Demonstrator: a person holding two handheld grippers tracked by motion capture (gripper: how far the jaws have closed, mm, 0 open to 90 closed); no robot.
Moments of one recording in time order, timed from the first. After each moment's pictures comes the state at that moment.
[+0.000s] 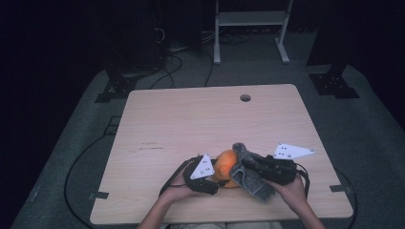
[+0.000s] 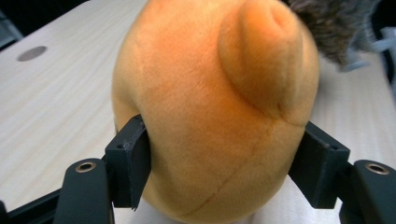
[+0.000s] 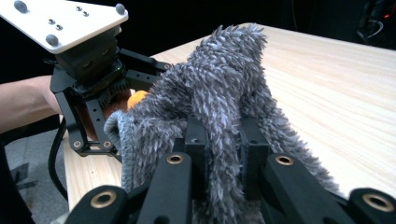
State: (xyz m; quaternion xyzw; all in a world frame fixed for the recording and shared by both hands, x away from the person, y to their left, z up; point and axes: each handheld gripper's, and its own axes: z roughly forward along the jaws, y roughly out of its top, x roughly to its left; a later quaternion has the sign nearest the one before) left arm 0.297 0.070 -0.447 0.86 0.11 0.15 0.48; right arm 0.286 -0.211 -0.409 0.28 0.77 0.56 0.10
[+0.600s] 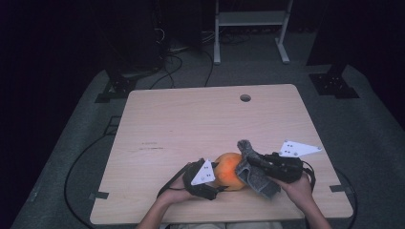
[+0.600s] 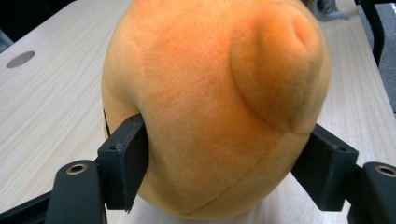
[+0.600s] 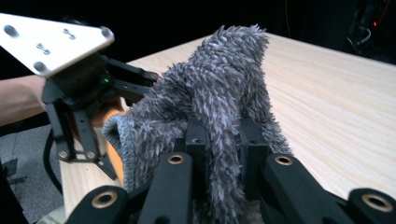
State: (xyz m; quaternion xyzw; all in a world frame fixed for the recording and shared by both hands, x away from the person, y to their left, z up) left arm 0.288 0.066 -0.447 0.87 0.07 0.17 0.46; right arm 0.284 -0.222 -0.393 0.27 0.78 0.56 0.12
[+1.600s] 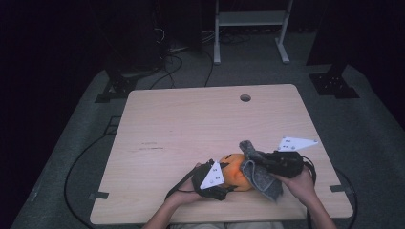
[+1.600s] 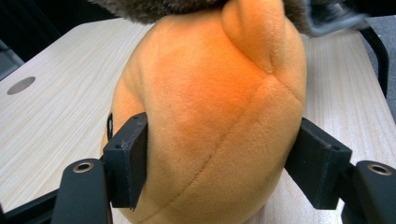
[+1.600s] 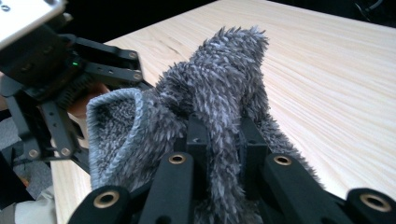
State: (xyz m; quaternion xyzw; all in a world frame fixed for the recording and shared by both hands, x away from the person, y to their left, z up) left arm 0.283 0.044 -0.451 0.85 0.06 0.18 0.48; right arm 0.303 -0.234 -0.402 0.29 0.80 0.51 0.09
